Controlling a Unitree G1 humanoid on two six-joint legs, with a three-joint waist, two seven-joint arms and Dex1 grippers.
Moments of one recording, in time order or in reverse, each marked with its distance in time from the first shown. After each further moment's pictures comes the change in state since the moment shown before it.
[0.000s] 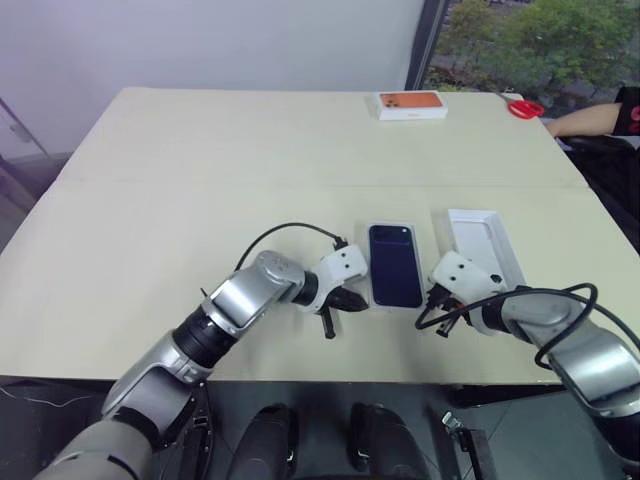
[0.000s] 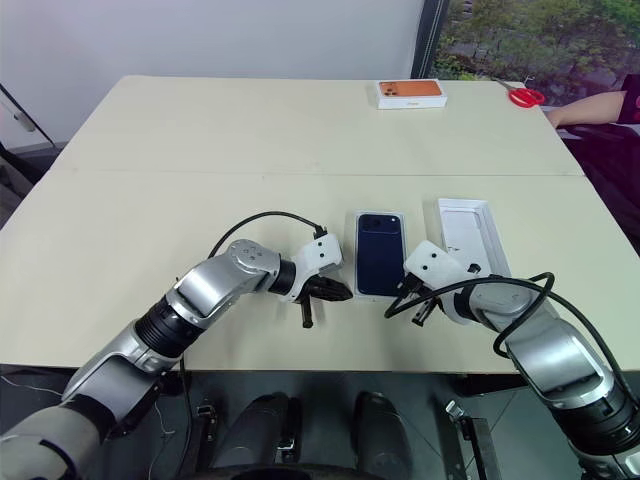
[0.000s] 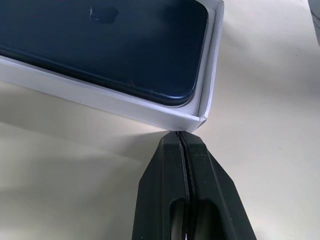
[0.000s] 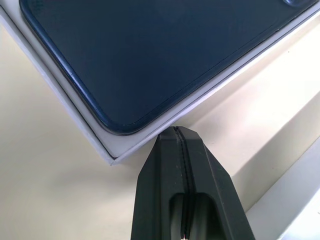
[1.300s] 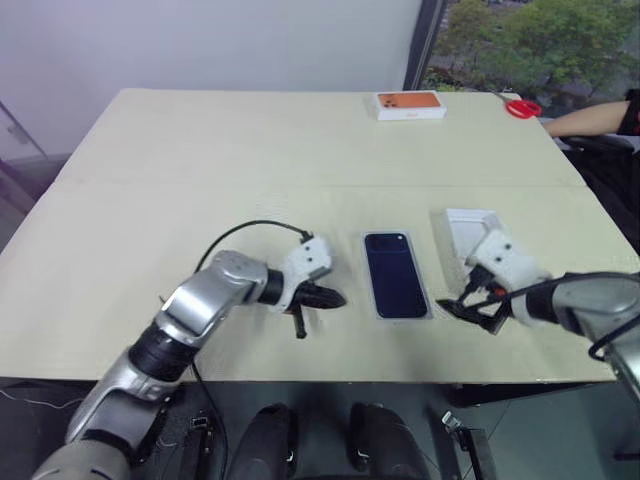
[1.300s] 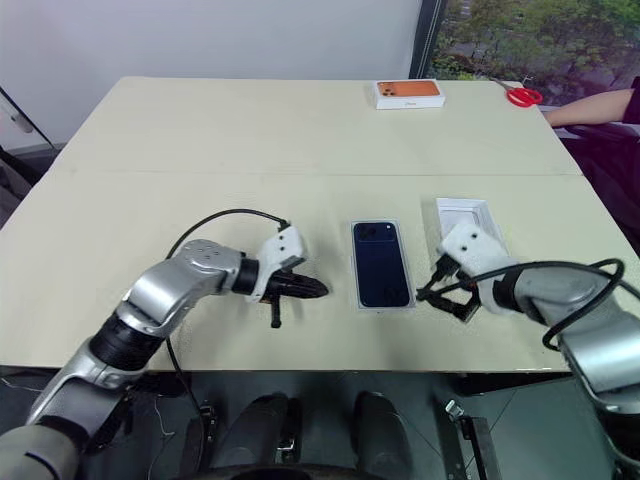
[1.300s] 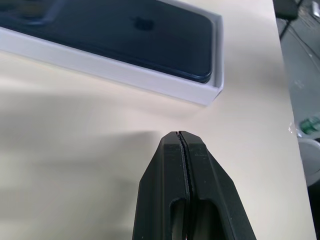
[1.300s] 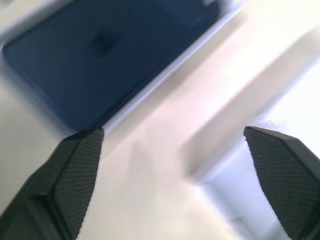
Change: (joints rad) left arm 0.151 0.179 0.223 -0.175 -0.082 -0.033 -0.126; right arm -0.050 -0.073 -0.265 -0.051 0.132 0.145 0.059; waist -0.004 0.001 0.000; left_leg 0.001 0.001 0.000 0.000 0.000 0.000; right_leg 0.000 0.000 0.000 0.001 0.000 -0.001
